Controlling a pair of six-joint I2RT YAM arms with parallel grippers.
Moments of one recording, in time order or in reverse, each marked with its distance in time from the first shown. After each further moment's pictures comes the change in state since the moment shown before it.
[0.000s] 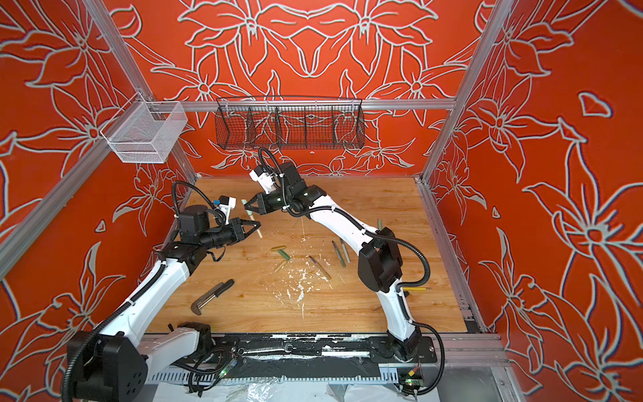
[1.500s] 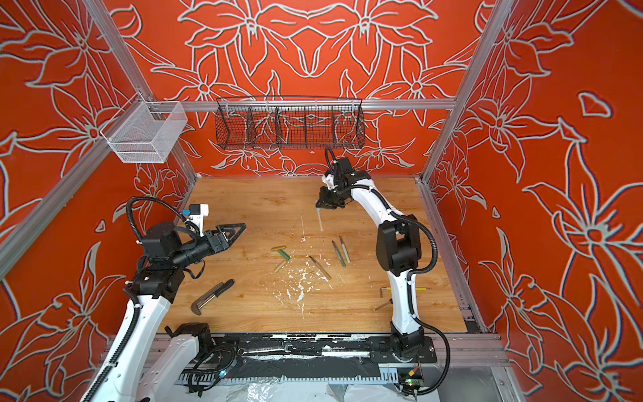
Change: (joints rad) left arm 0.140 -0.346 -0.079 -0.137 0.070 -0.010; right arm -0.444 0.033 -0.058 -0.539 0.208 -0.113
